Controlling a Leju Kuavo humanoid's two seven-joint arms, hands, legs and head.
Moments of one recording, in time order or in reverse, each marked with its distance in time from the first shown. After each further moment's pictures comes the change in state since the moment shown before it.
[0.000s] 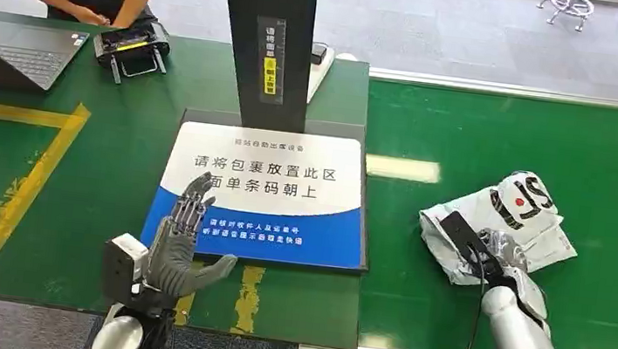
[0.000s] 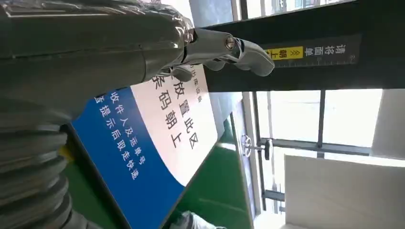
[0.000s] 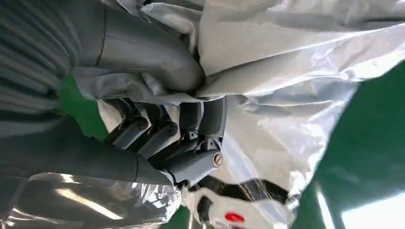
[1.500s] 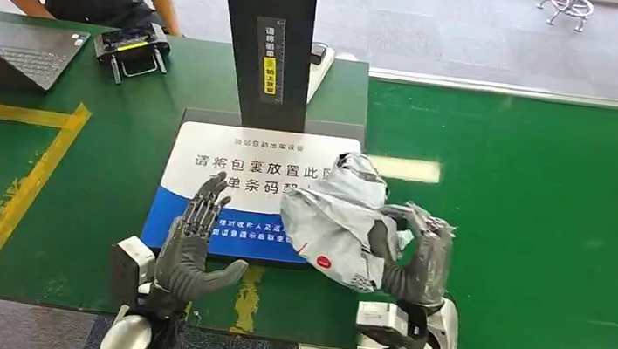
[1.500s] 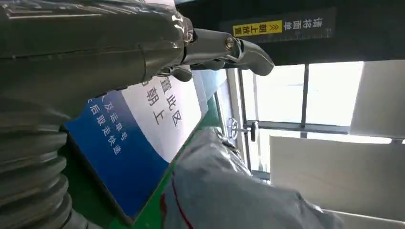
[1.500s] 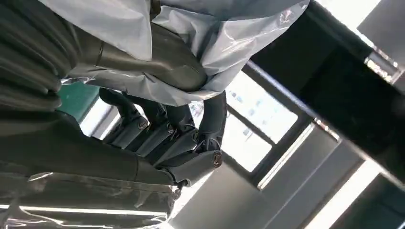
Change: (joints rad) left arm -0.021 0.002 -0.068 0.000 0.031 -0.021 -0.020; right arm 0.389 0.190 0.506 -0.934 -0.354 -0.427 -0.506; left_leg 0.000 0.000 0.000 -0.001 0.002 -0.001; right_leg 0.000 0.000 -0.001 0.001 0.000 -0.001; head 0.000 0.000
